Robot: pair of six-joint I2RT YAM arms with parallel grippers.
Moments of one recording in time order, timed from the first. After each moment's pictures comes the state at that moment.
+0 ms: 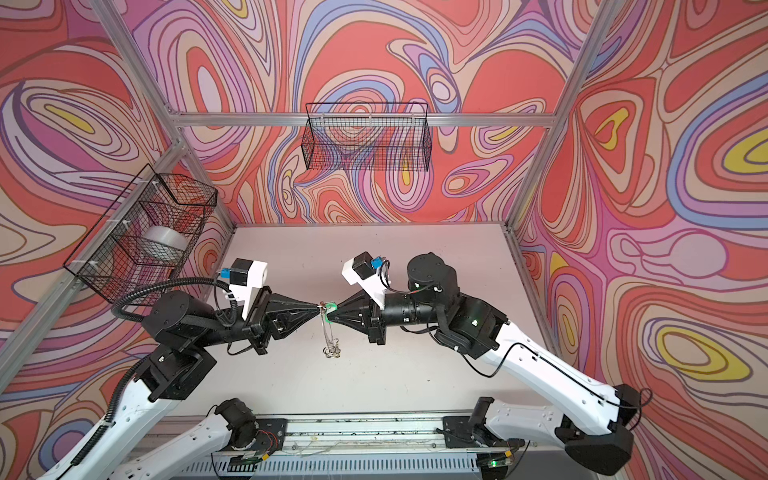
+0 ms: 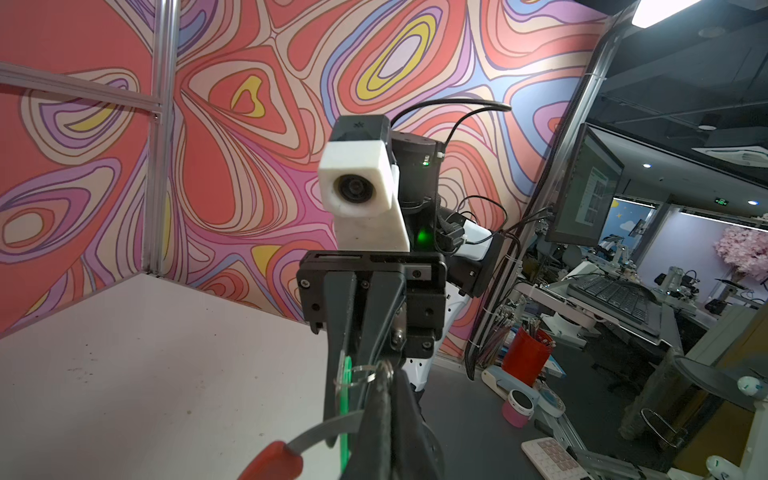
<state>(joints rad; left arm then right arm) -0.63 0.73 0.97 0.01 0.81 -0.49 0.93 1.13 1.31 -0.36 -0.62 0.19</state>
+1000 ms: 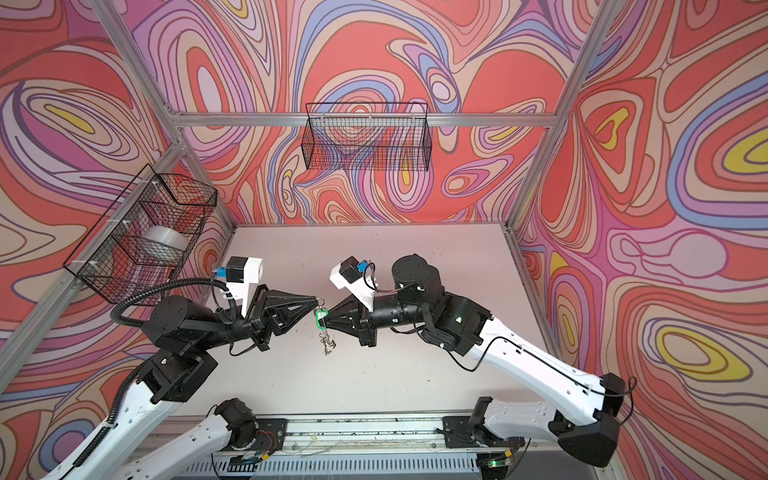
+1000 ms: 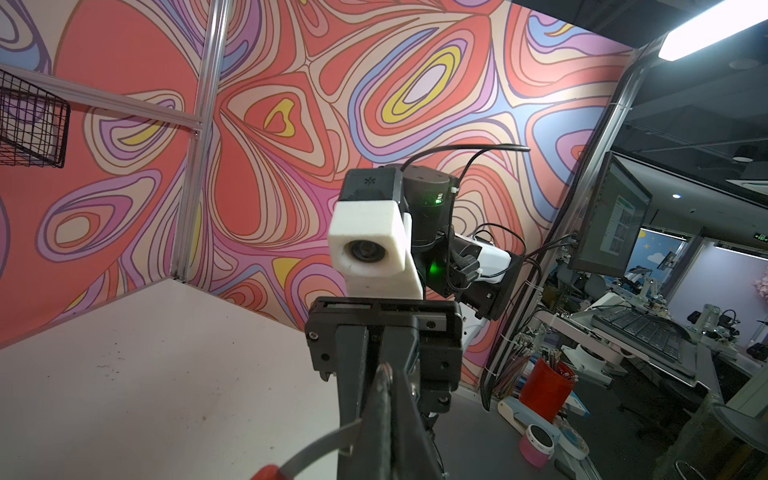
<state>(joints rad) -0.63 0.71 0.93 0.06 0.72 -0.53 0.96 1.18 1.29 -0.34 -0.62 0.22</state>
